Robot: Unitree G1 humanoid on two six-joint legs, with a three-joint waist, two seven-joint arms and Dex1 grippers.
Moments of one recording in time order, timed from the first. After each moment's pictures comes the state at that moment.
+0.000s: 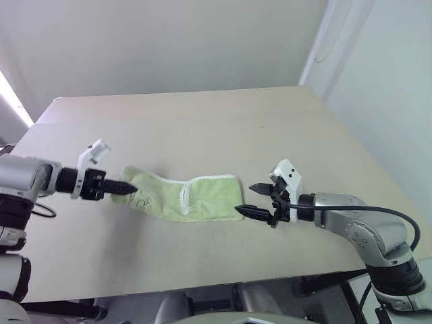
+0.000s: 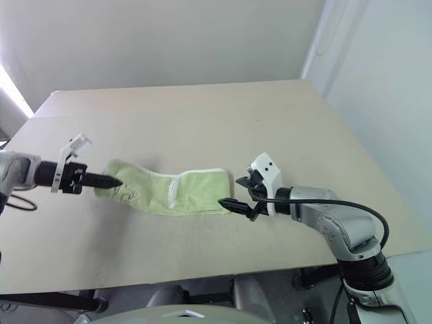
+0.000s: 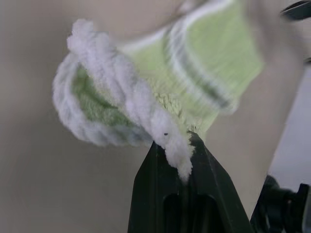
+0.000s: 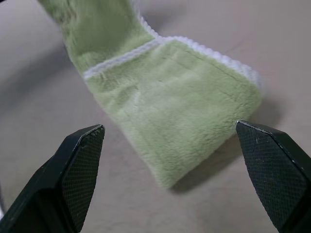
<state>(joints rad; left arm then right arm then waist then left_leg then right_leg) -0.72 1.01 -0.18 0.35 -0.48 1.12 -1.40 -0.25 -0.61 0.08 -0.45 0.62 0.98 0.64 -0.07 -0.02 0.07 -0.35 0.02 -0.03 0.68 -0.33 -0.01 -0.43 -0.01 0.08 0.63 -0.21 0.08</state>
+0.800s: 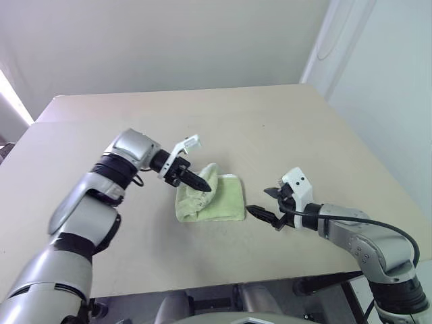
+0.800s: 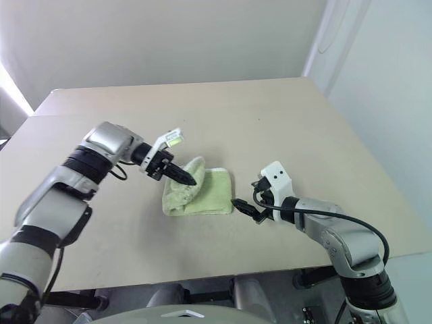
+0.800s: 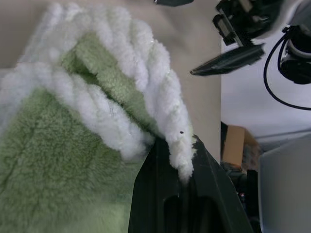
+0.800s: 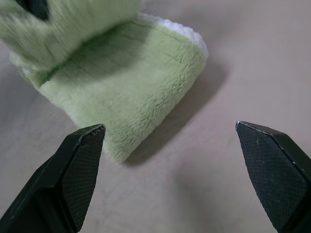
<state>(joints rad) -1.09 0.44 -0.57 0.76 -0.28 0.95 -1.60 -0.11 -0.57 0.02 -0.51 0.56 0.99 0.47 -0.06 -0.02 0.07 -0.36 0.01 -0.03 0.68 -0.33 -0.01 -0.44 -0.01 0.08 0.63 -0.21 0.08</state>
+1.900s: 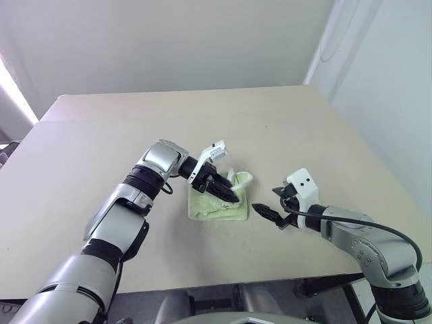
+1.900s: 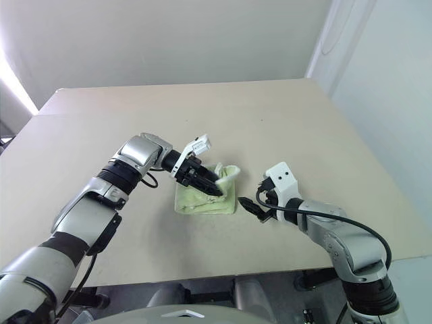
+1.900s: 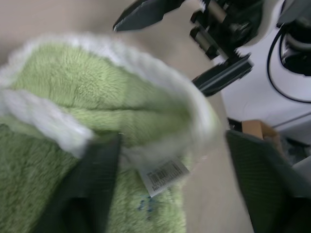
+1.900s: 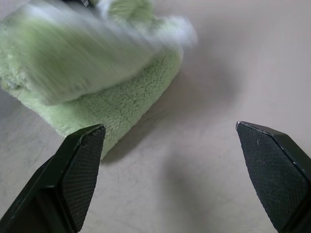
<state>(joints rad) -1.02 0.30 -0.39 0.70 -0.25 0.79 -1.55 -0.09 -0.57 0.01 -0.52 0.52 0.99 0.43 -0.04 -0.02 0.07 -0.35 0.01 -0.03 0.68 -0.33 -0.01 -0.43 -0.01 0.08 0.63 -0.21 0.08</state>
